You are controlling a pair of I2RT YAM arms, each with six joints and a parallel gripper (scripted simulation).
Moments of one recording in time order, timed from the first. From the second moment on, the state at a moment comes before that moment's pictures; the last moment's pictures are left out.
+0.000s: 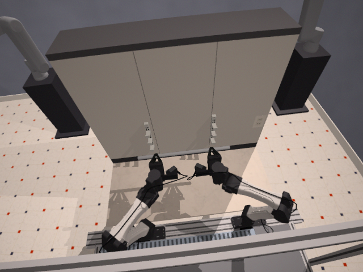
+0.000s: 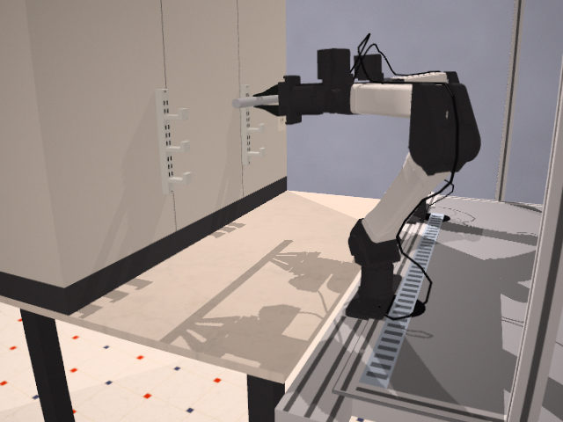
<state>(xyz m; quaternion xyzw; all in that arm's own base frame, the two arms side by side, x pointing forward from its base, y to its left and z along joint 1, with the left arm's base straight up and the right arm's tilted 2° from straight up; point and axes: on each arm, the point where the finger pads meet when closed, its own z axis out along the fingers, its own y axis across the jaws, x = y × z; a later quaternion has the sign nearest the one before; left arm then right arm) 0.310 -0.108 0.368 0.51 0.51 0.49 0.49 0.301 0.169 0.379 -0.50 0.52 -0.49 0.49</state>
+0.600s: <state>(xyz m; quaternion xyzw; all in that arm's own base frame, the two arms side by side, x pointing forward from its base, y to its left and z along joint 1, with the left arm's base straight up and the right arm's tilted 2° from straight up) 0.336 -0.108 0.368 0.51 0.51 0.49 0.48 0.328 0.169 0.380 -0.50 0.52 -0.49 0.49</state>
